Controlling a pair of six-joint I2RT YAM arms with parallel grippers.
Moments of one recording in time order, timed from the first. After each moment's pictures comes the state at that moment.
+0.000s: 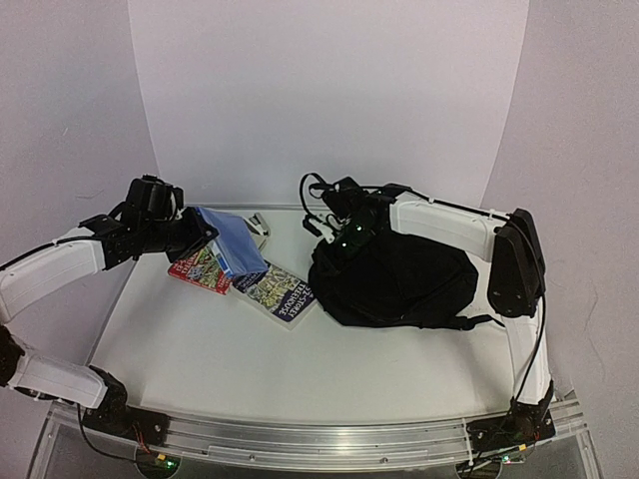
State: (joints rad) left arm -0.48 1.23 0.98 -0.33 0.05 -0.87; right arm 0.78 2.17 1.94 -0.86 -0.11 0.01
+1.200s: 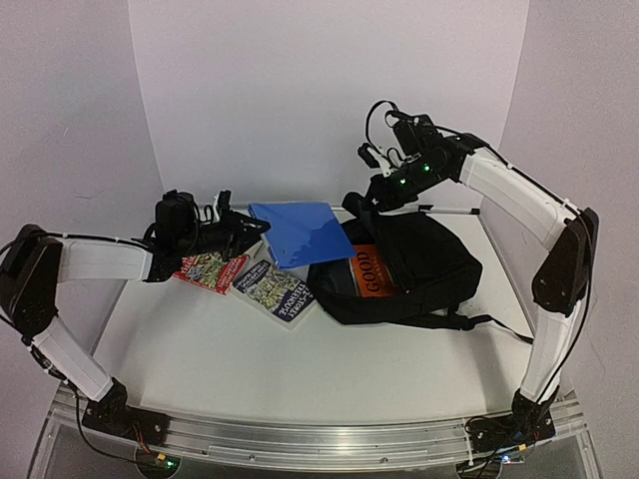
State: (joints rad) left arm -0.48 1.58 0.85 0.55 0.62 -1.17; right arm 0.57 1.93 2.02 -0.93 -0.25 0.02
